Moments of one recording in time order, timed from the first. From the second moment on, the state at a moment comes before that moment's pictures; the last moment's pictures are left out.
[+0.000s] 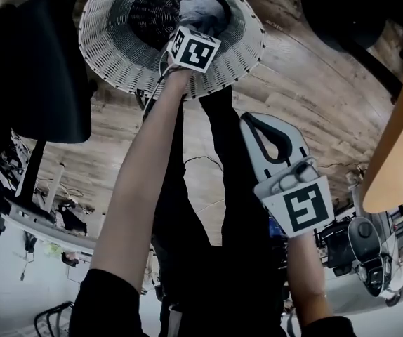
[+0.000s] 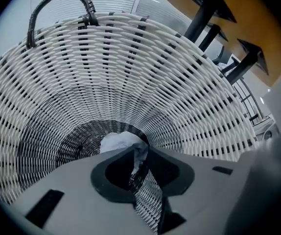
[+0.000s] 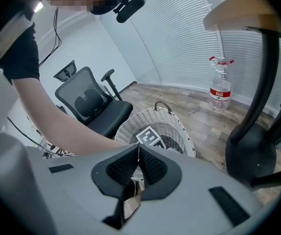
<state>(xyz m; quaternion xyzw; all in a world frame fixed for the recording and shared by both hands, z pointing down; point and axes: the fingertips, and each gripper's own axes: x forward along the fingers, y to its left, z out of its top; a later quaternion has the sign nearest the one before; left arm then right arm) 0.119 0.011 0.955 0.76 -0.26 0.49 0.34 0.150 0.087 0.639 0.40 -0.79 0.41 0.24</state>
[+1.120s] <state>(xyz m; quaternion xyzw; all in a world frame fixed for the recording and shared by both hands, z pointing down) 0.081 0.001 0.823 0.77 -0.26 0.50 0.32 0.119 0.063 0.540 0.39 -0.82 0.34 0.23</state>
